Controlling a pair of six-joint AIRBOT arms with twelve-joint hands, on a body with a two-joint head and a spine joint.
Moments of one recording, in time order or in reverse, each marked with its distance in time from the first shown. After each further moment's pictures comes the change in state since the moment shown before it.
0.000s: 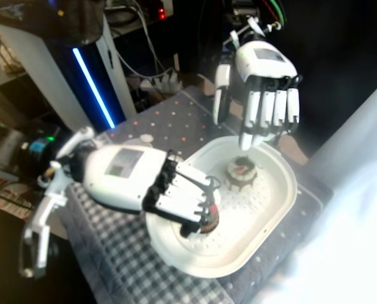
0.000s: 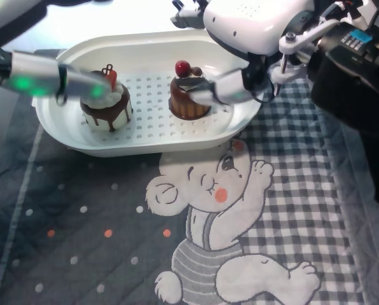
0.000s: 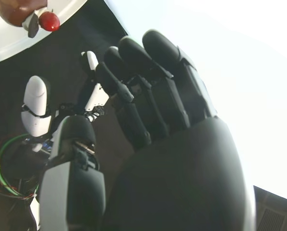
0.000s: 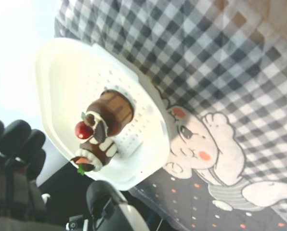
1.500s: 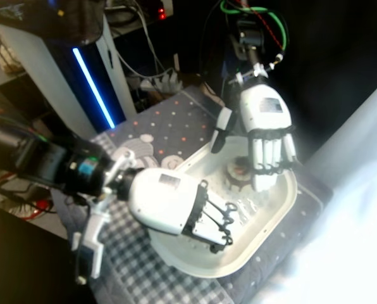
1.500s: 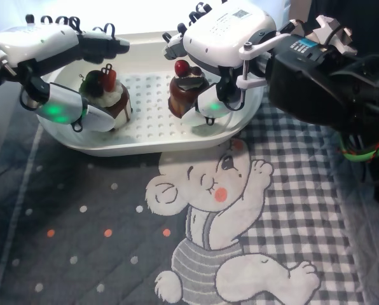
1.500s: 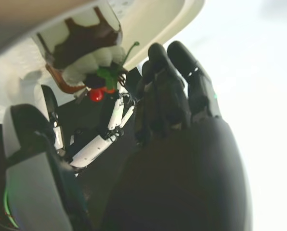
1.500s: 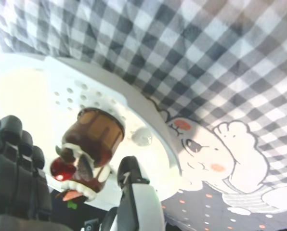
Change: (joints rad) left arm 0.023 -0.161 0.187 -0.108 0.244 0.002; right arm 0.000 -0.181 0.192 0.120 -0.161 0.000
